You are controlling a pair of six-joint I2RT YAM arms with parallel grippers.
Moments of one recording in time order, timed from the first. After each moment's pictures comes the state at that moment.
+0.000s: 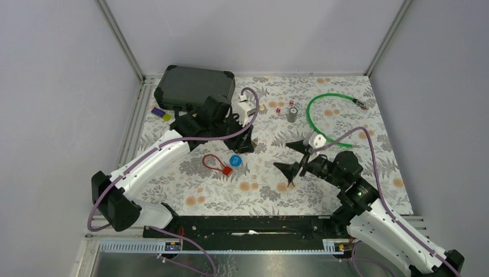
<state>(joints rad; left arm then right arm) -0.70 1.36 1.28 -0.65 0.40 -0.10 0.68 0.59 0.52 0.01 -0.25 0.06</state>
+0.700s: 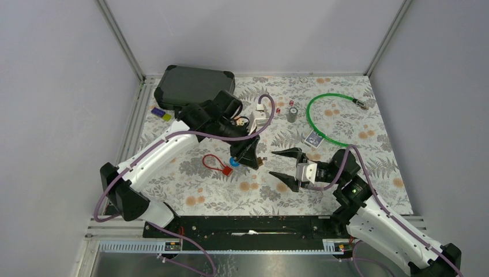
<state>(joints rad) -0.76 1.47 1.52 -1.00 0.81 0.16 0.68 0.60 0.46 0.17 -0.73 -0.59</state>
